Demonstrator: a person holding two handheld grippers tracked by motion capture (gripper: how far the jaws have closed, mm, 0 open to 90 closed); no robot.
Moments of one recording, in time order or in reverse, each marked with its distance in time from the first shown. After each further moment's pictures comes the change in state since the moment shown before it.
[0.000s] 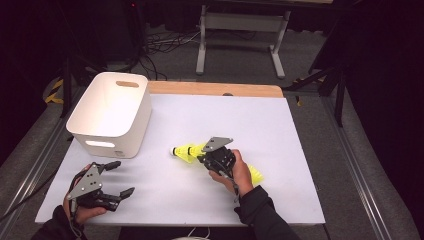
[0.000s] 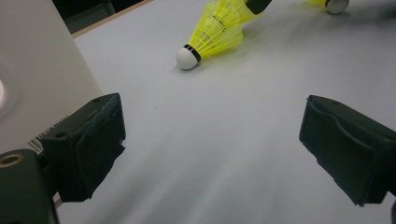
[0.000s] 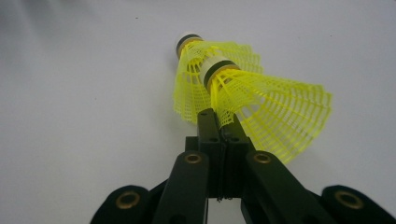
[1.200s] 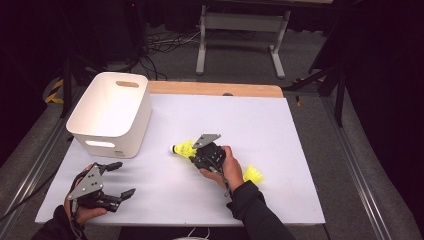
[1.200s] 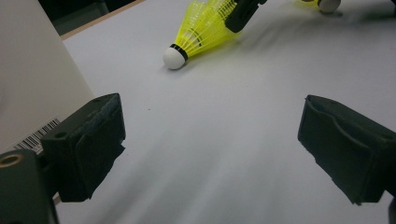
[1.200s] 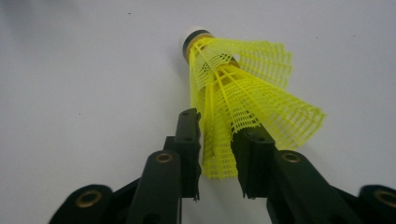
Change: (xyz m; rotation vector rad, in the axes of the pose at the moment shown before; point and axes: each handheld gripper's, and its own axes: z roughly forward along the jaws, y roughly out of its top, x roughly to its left) left arm -0.001 0.000 0.001 0.005 -0.020 0.011; right arm 0.002 0.013 0.028 0.050 0.004 0.000
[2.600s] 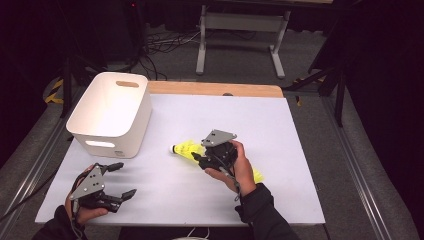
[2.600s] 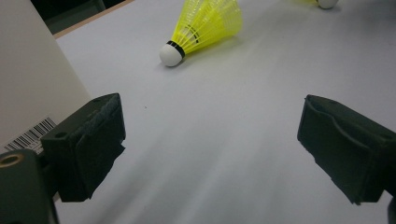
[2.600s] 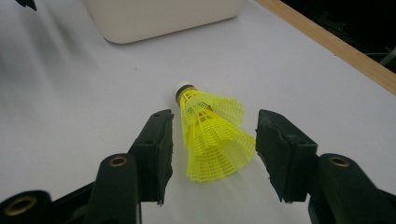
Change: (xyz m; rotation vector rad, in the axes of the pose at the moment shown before) left arm -0.001 0.000 0.002 0.005 -0.008 0.001; right arm 0.007 0.013 -0.062 -0.143 -0.082 -0.026
